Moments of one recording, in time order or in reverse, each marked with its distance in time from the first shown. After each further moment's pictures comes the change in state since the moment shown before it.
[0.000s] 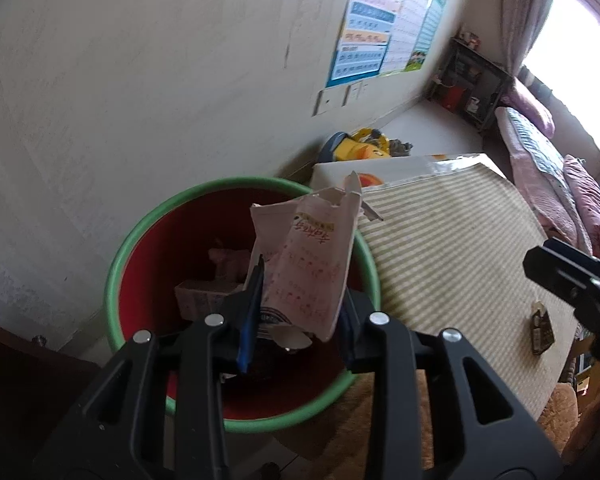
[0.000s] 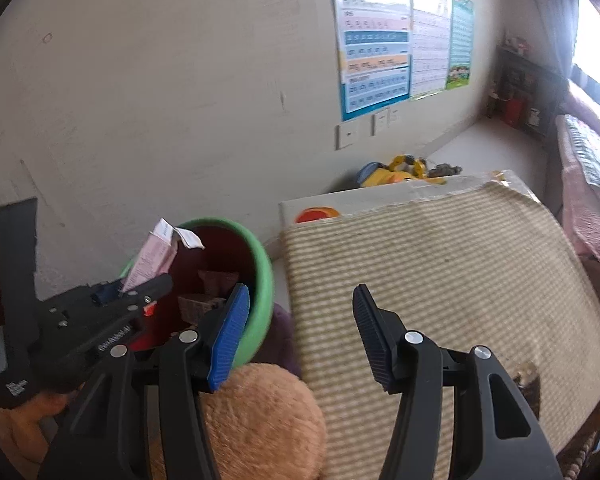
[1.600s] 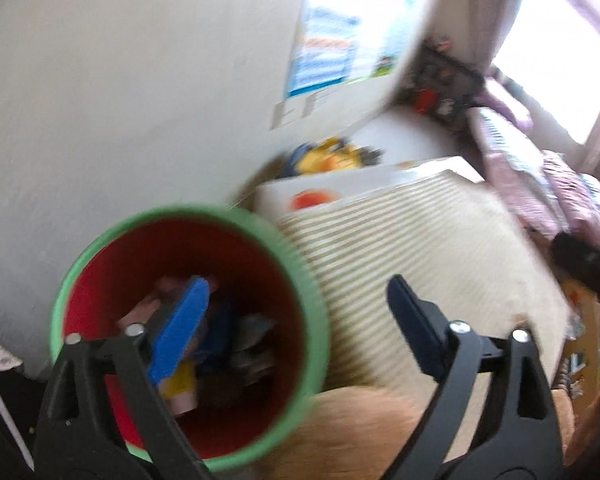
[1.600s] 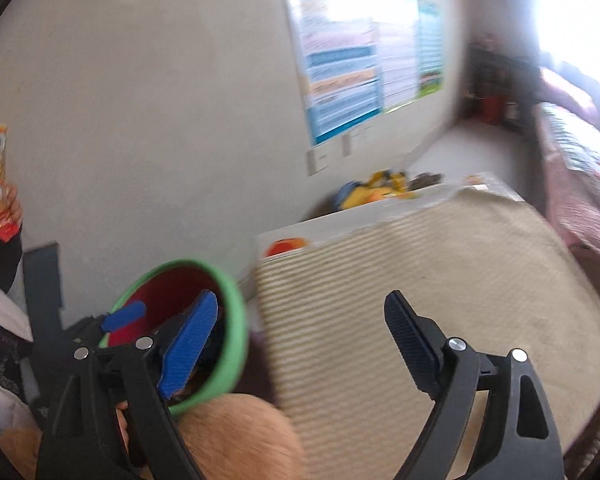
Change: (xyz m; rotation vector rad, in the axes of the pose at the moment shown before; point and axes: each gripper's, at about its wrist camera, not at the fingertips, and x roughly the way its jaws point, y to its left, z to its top) left arm 0.011 -0.060 0.019 0.076 -0.075 -0.116; right arm -0.041 -0.064 0.003 0.120 -0.144 -0.102
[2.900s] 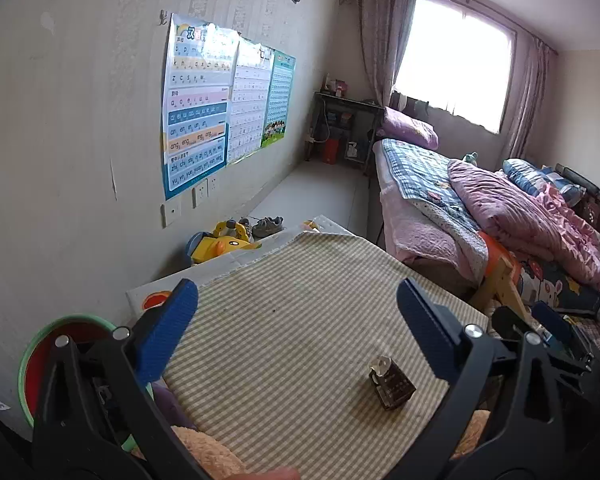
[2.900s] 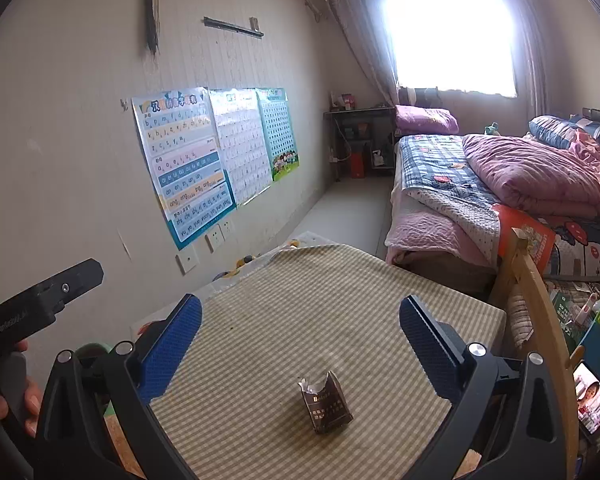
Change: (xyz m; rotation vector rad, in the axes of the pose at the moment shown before) left arm -0.087 -0.179 0.016 0.223 -0.232 -0.193; right arm -0.144 -0.139 -0.056 0.235 -0.325 -0.300
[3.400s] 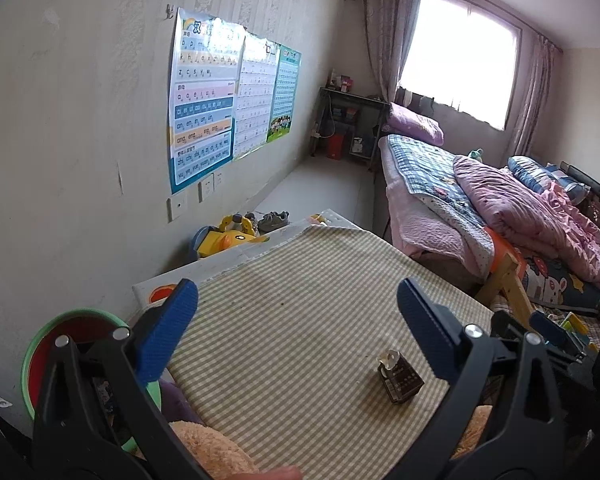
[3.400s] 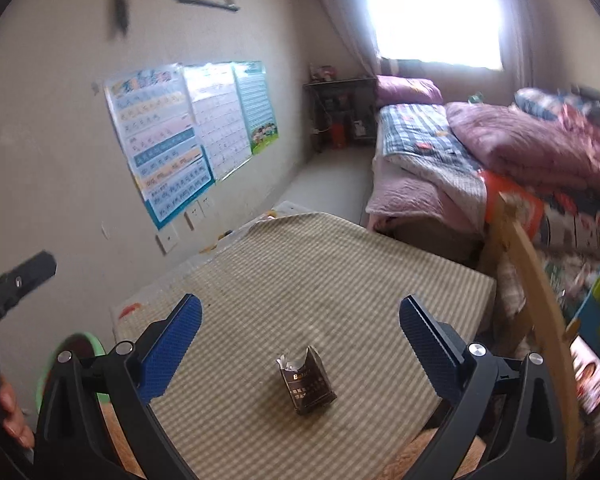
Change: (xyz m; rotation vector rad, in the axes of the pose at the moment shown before) left arm 0.002 0.008 -0.004 -0.009 0.019 0.020; right arm 0.019 -0.023 -0.012 0.074 0.100 -0.063
